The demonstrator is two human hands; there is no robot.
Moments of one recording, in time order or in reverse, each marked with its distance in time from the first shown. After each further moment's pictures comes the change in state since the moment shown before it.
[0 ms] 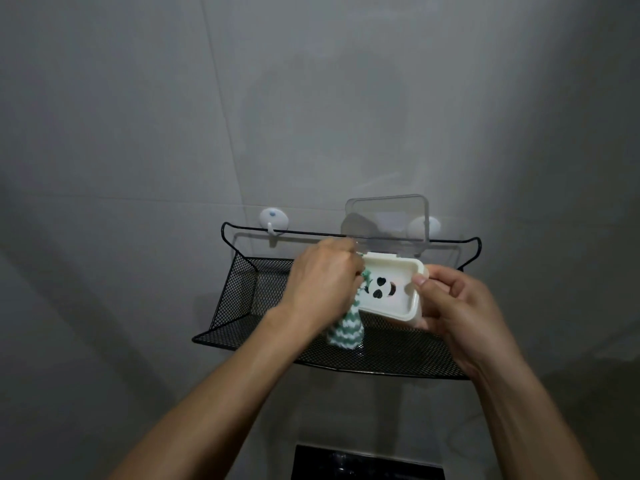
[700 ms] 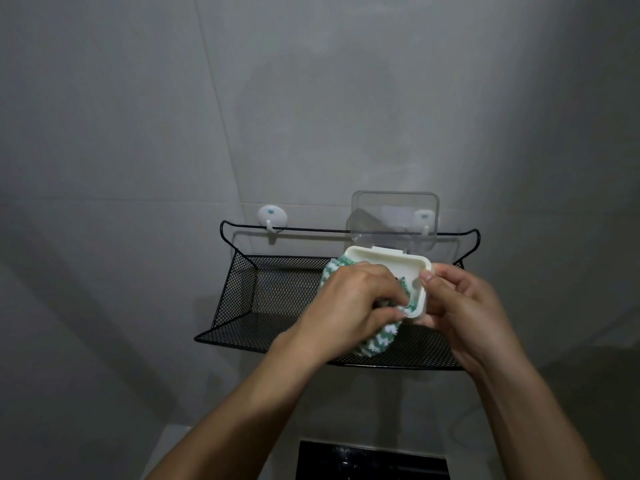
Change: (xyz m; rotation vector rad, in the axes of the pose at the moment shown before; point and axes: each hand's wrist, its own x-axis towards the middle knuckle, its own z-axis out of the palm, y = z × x) left_hand -0.019 0.021 0.003 -0.482 -0.087 0.197; right_hand -0.007 0.001 0.005 0.057 0.080 0.039
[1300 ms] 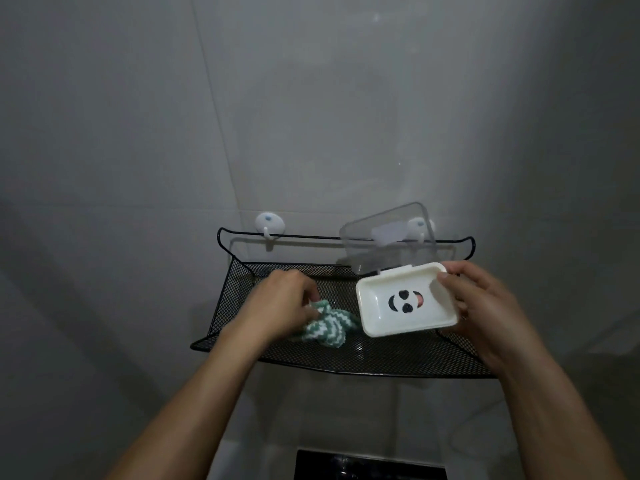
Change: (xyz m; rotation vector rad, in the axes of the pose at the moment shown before) left_hand -0.022 -0.061 -0.031 0.368 -0.185 -0.537; right_hand 0.008 -0.017 -0.022 -0.134 0.070 0.042
